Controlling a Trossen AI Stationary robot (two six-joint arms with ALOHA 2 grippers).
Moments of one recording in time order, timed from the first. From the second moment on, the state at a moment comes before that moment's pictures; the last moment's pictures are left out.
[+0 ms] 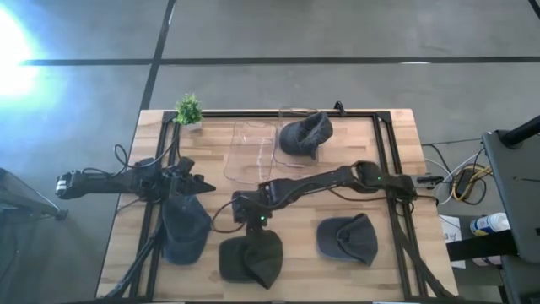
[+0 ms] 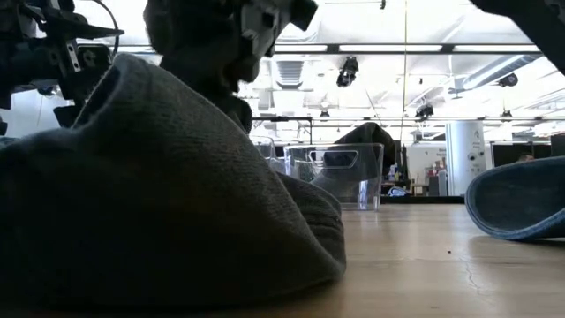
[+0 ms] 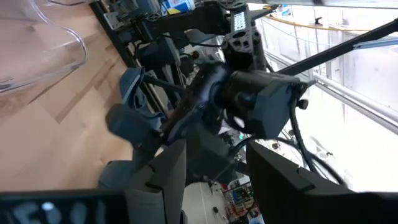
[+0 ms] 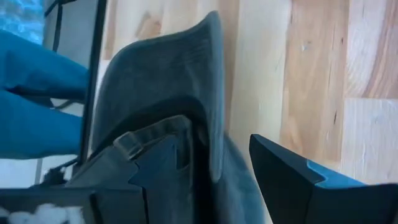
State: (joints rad) left arm 0.05 0.20 0.01 0.25 0.26 -1.19; right arm 0.16 2.35 2.05 -0.70 -0.40 0.30
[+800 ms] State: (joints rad) left arm 0.05 0.20 0.01 0.25 0.28 -1.19; right arm 0.17 2.36 2.13 -0.93 -0.23 0.27
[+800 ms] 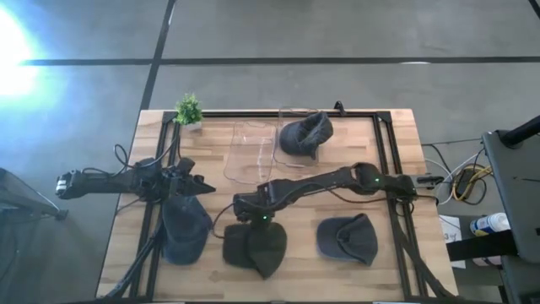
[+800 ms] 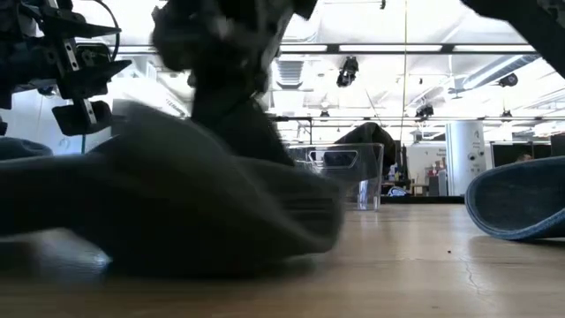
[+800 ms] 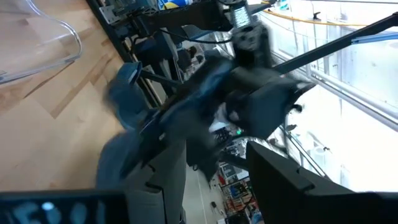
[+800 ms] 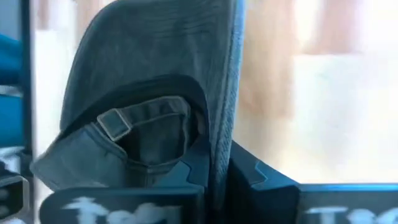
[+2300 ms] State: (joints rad) left arm 0.05 0.20 0.01 0.25 -0.28 -1.23; right arm -0.31 1.49 1.12 -0.35 0.55 -1.21
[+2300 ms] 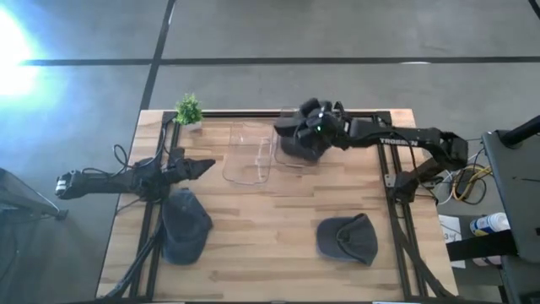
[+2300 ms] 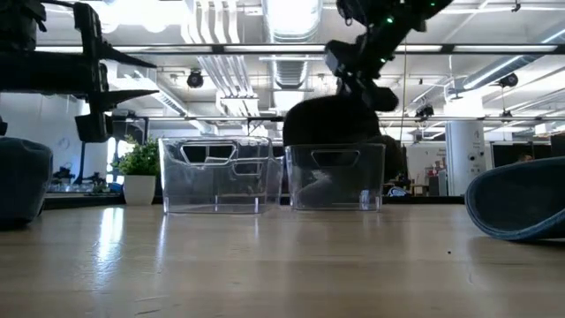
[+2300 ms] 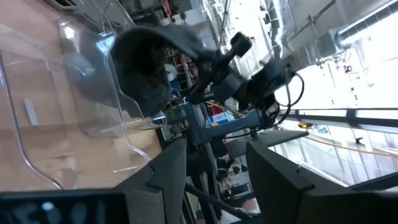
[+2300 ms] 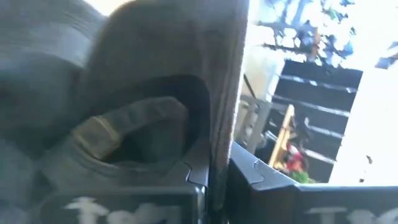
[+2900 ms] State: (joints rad) left arm 0.05 0.20 0.01 0.25 -0.32 -1.29; right arm -0.20 1.41 0.83 -0.43 0.49 -1.10
